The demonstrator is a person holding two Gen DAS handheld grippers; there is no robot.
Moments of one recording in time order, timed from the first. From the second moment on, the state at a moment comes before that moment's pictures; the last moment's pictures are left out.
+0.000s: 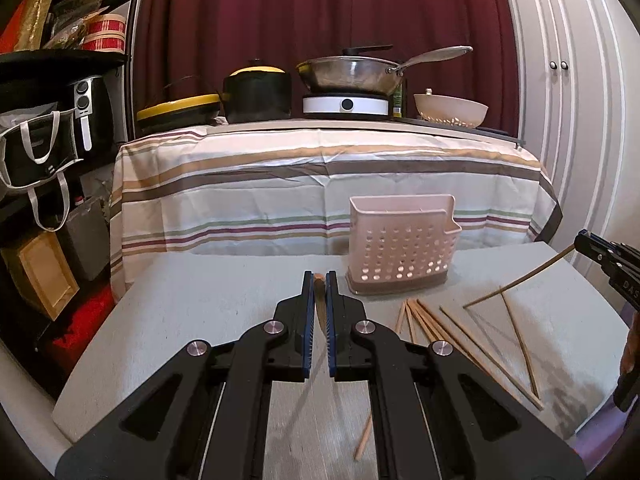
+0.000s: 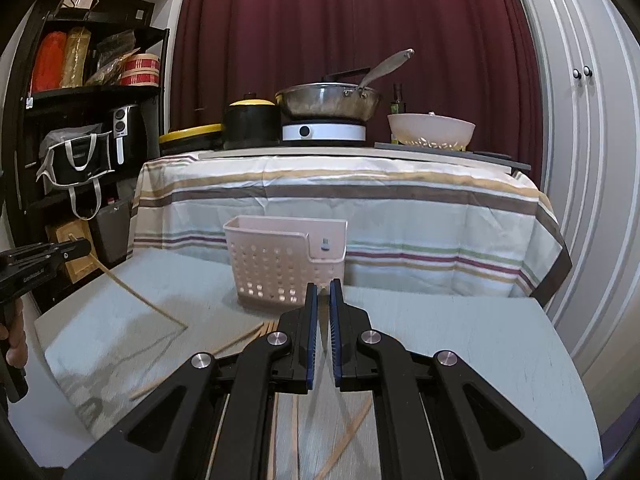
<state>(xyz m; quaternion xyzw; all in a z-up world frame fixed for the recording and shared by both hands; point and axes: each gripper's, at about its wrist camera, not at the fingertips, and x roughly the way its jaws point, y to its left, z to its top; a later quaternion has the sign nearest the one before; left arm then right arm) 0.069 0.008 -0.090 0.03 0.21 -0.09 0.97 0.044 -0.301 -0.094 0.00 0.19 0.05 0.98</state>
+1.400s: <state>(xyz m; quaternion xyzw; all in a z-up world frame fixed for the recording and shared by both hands) 0.180 -0.040 0.061 0.01 0.08 -0.15 0.99 0.154 -0.313 0.029 0.01 0.07 0.09 0.99</state>
